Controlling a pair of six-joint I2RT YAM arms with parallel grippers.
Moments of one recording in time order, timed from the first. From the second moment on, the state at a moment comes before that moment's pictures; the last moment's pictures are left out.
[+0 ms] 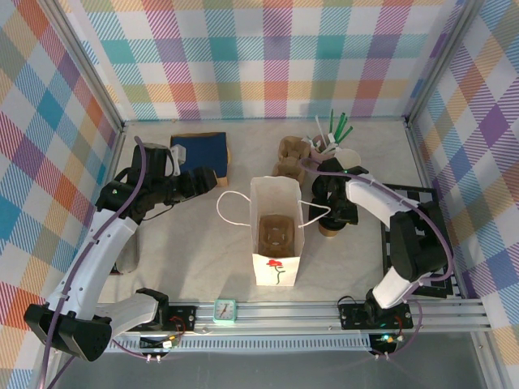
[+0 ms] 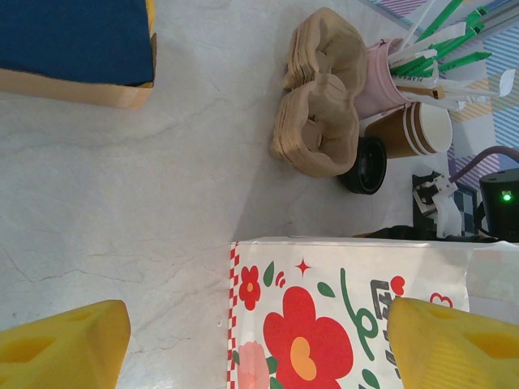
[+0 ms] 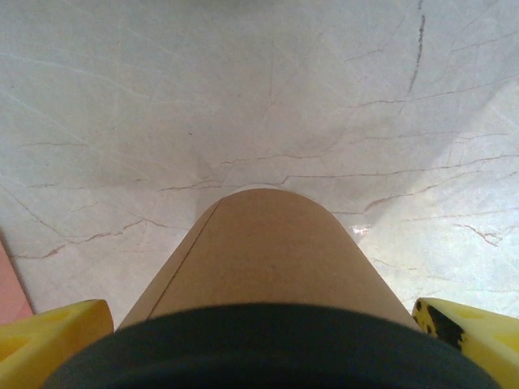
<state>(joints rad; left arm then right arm) -0.29 1.11 1.25 -0.89 0.29 -0.59 0.38 1.64 1.11 -0.94 0.02 0.46</state>
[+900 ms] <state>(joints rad) -0.29 1.11 1.24 -0.89 0.29 -0.59 0.38 1.66 1.10 -0.90 0.02 0.44</state>
